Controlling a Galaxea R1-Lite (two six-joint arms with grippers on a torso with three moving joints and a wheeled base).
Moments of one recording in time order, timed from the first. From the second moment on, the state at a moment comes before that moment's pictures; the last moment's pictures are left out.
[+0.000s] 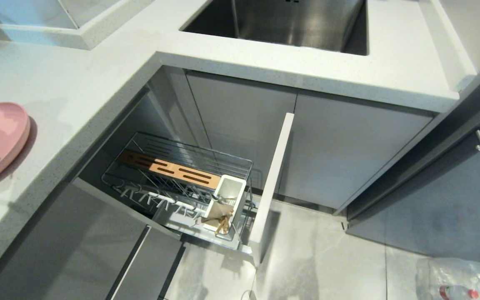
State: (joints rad) left arm 0.41 1.48 -1.96 1.12 0.03 -0.04; right arm 0.00 0.00 0.00 0.00 -0.02 0.04
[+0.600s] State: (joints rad) left arm 0.43 1.60 -1.96 1.11 -0.04 -0.05; right arm 0.00 0.00 0.00 0.00 -0.02 0.04
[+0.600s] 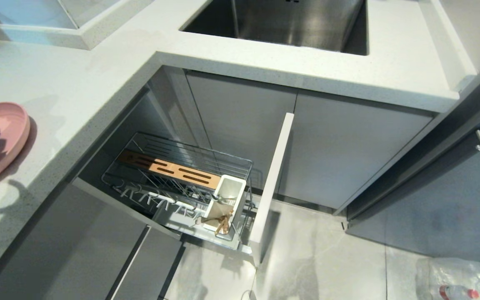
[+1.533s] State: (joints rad) left arm 0.43 1.56 -1.96 1.05 -0.01 -0.06; right arm 0.00 0.00 0.00 0.00 -0.02 0.04
